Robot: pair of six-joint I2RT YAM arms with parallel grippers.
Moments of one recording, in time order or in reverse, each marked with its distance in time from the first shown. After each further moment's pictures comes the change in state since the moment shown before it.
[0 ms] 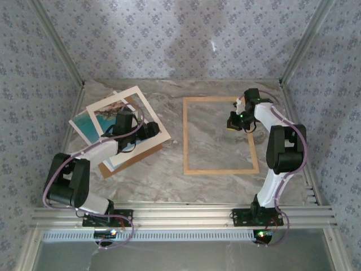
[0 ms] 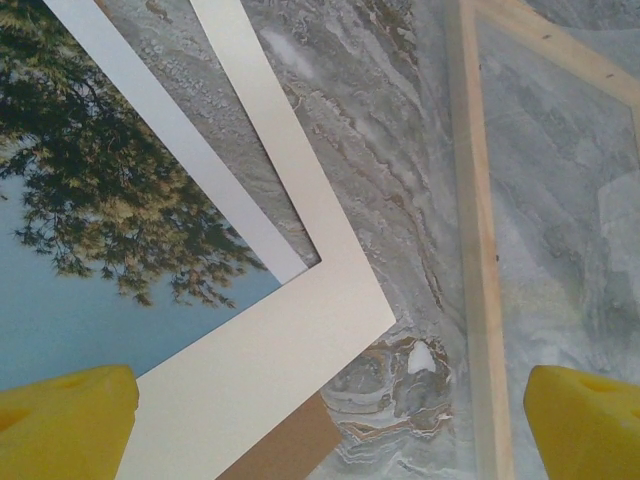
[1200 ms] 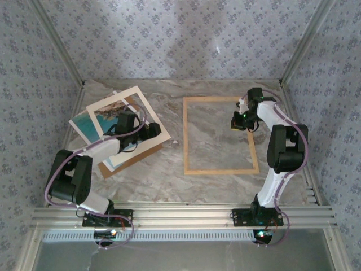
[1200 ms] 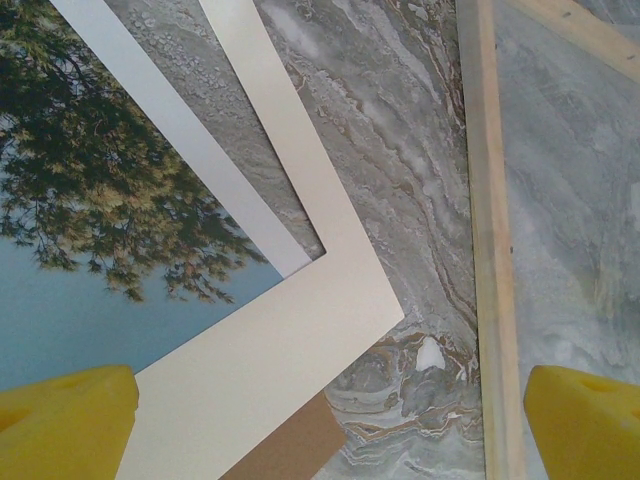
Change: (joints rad) left arm -0.013 0.035 0.018 -0.012 -0.003 0.000; right arm -0.029 0.010 0.032 -0.064 0.037 -0.061
